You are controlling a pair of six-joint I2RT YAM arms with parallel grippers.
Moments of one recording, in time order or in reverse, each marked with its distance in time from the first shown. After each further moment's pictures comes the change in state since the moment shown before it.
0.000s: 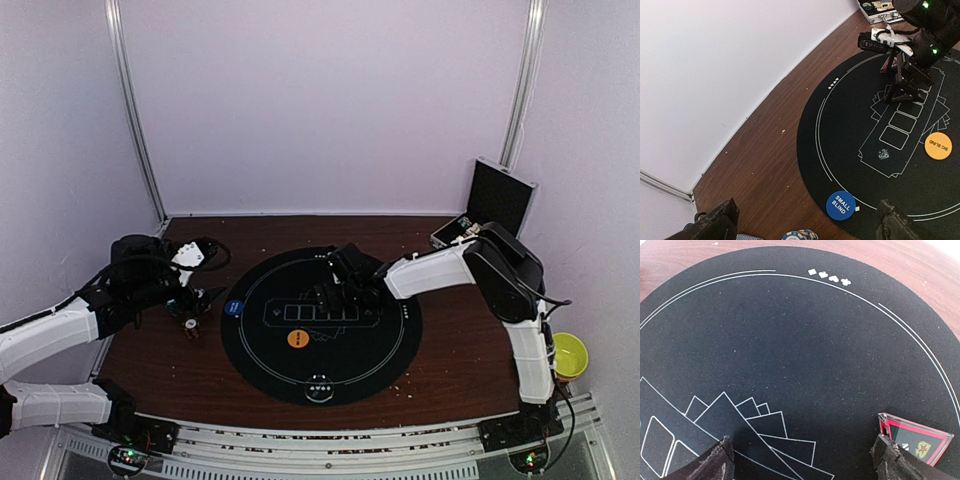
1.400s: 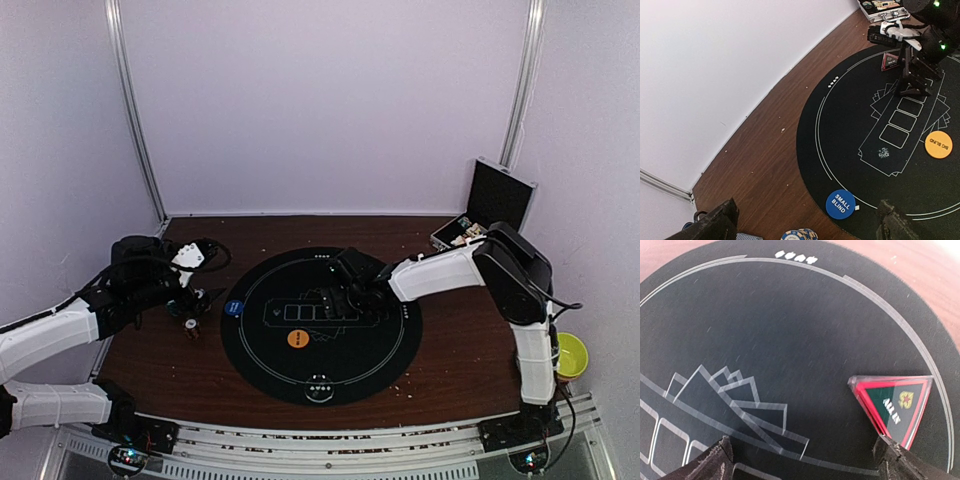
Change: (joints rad) left arm 0.000 0.000 -0.006 0.005 -0.003 0.000; right arm 0.024 -0.063 -0.060 -0.089 0.073 0.072
